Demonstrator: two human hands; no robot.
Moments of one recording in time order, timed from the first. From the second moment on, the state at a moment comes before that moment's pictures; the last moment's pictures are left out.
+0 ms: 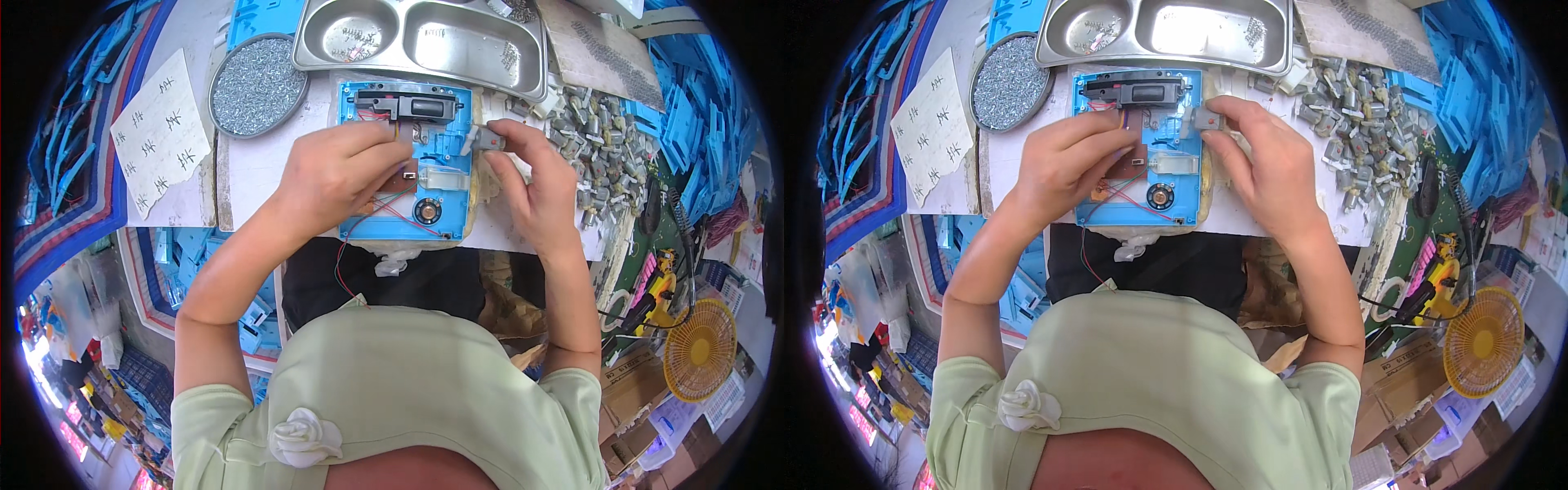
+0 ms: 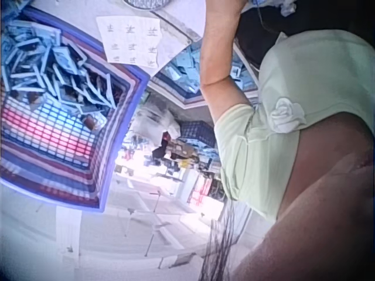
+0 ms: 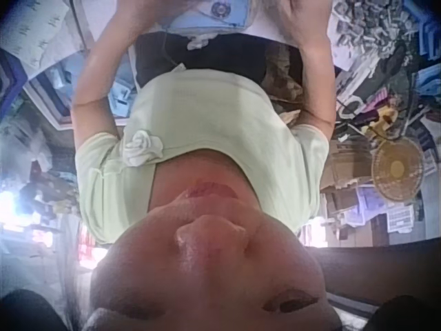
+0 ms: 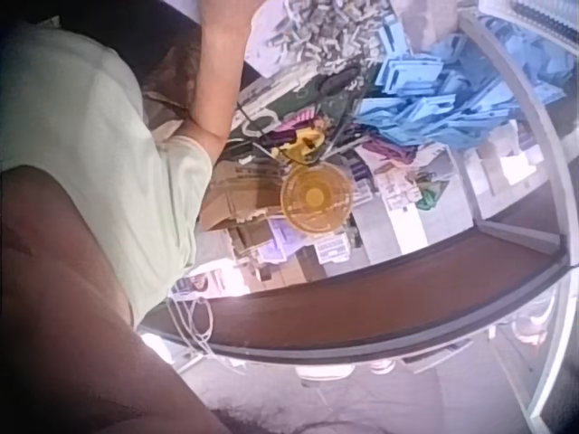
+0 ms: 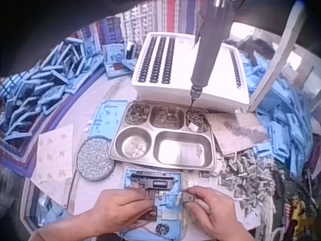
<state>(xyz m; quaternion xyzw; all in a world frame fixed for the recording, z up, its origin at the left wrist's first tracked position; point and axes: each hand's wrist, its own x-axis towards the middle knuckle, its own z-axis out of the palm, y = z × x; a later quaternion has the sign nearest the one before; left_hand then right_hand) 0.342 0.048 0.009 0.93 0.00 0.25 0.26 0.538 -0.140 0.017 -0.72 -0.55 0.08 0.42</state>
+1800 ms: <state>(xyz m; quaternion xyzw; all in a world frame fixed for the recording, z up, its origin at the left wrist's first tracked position) 0.354 0.055 0.002 0.92 0.07 0.32 0.22 0.521 -0.087 0.015 -0.67 -0.63 -0.03 0.39</state>
